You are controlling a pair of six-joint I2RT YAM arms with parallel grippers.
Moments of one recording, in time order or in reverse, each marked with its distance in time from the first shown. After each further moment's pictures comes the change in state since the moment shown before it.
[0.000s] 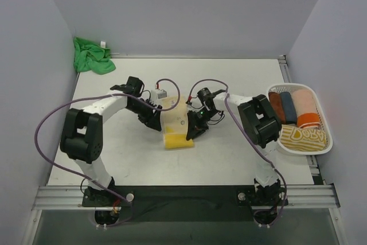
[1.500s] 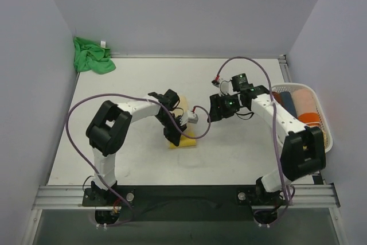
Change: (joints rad) left arm -0.361 0.126 0.042 0.023 -0.091 0.277; right arm -0.203 -0.452 -0.115 -0.029 0.164 -0.256
